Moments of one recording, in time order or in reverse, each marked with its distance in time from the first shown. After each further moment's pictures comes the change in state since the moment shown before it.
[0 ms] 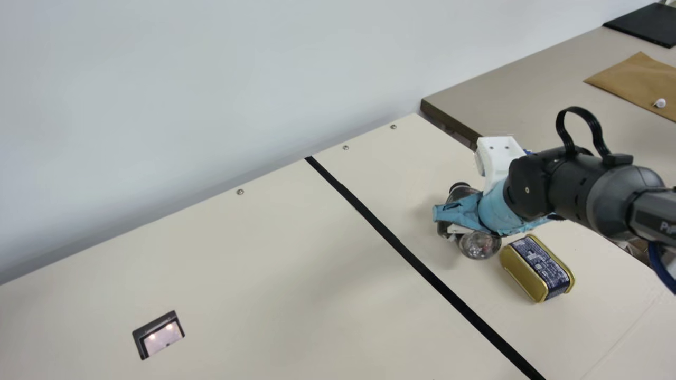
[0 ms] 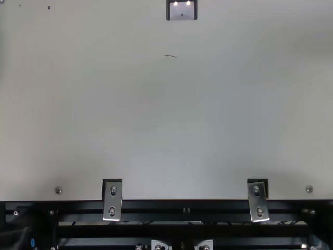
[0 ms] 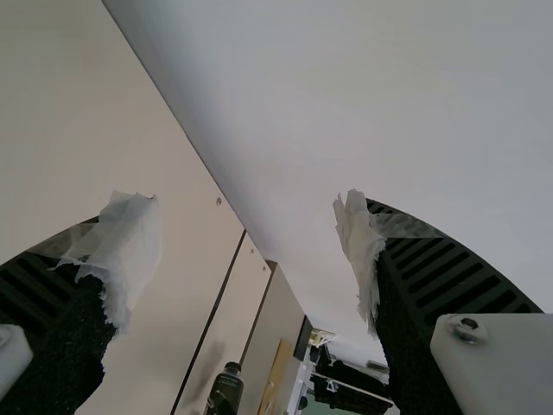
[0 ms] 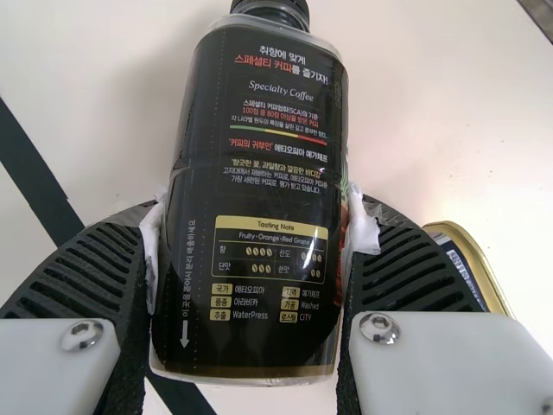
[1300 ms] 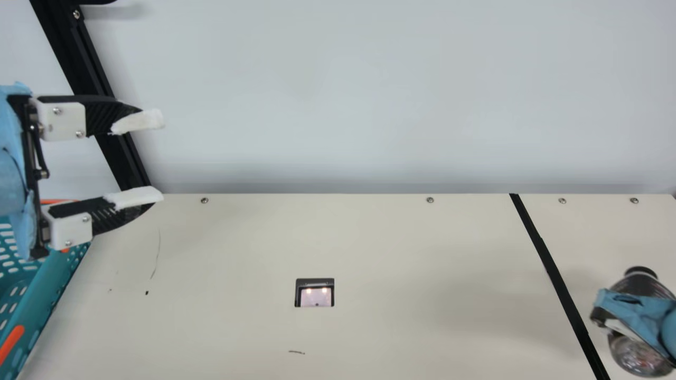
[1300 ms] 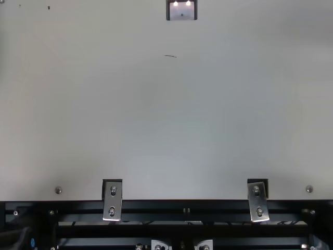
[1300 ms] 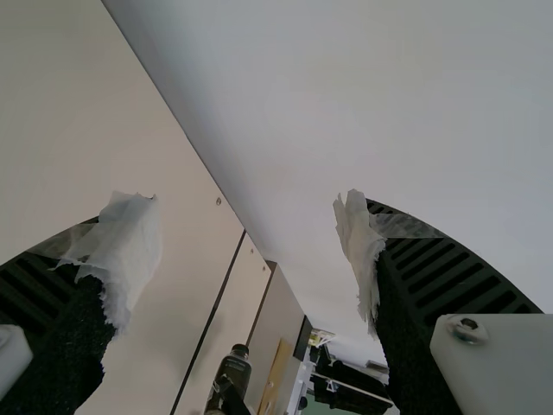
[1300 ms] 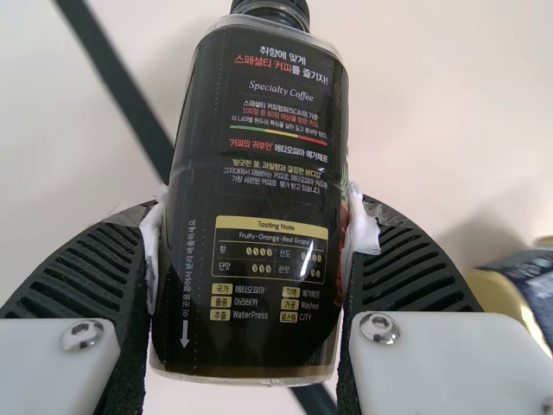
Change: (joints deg) left arm 0.0 0.0 0.0 0.0 0.0 0.0; right arm 12.0 -1.9 -1.5 -4.0 1.7 14.0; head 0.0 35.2
